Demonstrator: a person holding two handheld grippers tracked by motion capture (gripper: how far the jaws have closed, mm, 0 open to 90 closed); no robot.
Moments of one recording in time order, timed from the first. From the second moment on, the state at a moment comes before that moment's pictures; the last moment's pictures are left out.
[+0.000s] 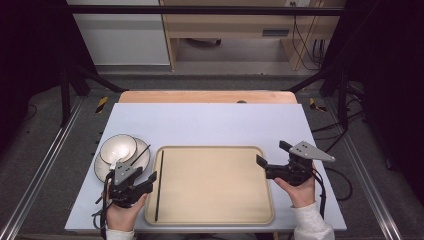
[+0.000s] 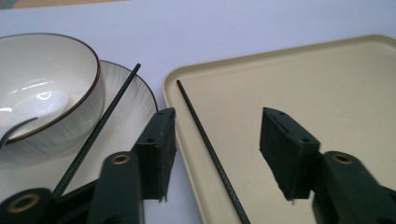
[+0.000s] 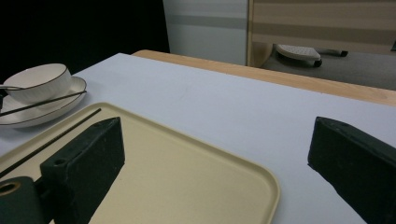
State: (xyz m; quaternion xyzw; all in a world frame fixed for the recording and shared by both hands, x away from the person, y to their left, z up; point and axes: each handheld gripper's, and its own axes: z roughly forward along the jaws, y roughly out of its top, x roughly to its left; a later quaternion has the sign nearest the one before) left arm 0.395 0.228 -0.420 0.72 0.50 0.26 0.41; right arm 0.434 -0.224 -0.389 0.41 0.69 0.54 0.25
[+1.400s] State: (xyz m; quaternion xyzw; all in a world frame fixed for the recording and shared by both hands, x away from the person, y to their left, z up) left arm 0.404 0.329 -0.445 0.75 0.50 0.25 0.36; right arm 0.439 -0.217 -0.398 0.41 0.71 0.52 0.24
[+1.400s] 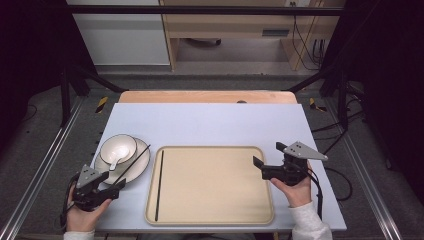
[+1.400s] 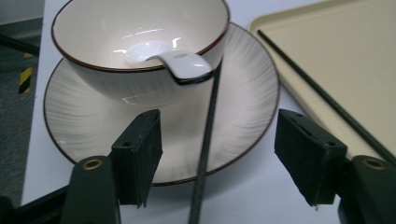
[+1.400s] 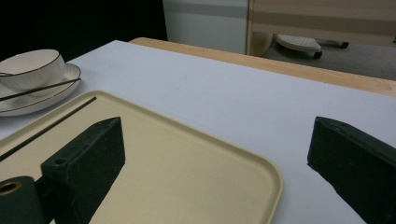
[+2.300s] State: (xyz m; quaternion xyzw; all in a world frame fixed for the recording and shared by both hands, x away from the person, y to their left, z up) left arm 0.426 0.327 -0.460 0.78 0.49 0.23 0.33; right arm 0.442 -0.214 -0.402 0.41 0.71 0.51 0.24
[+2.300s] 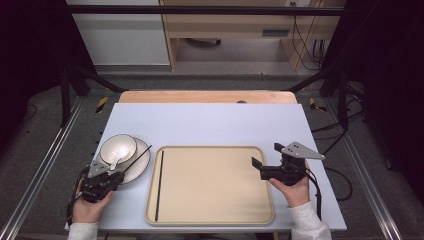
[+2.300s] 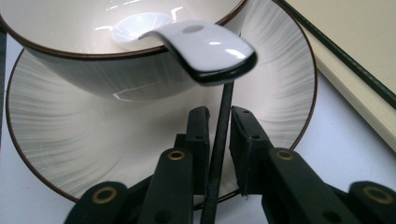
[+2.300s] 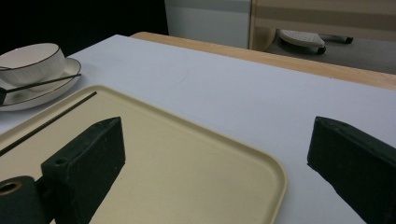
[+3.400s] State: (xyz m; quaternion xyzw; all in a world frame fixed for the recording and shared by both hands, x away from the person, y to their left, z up) left arm 0.405 0.283 -0.439 0.77 0.47 0.25 0.35; right arm 0.441 -0.216 -0.401 0.41 0.71 0.52 0.24
